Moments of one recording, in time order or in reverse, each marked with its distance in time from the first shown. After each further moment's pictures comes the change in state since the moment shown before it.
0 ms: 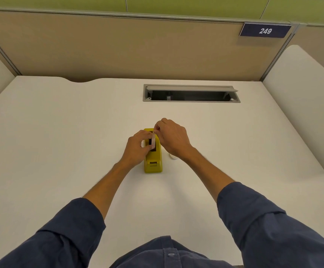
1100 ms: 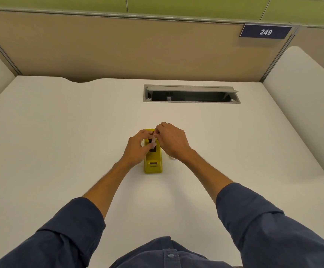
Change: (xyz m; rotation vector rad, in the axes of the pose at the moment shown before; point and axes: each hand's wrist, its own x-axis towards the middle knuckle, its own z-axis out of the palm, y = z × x) left_hand 0.000 0.005 -0.002 -0.073 -0.021 0.041; right_hand -0.003 0.004 0.007 -0.039 -0.031 -0.043
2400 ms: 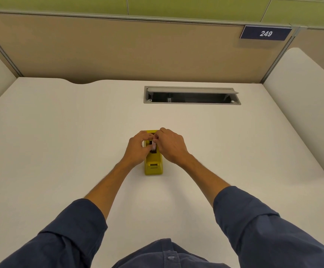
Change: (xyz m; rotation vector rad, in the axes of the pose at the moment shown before) left_hand 0.004 0.000 0.001 0.002 0.018 -0.007; right_hand -0.005 -0.001 0.011 0.006 -0.040 -0.007
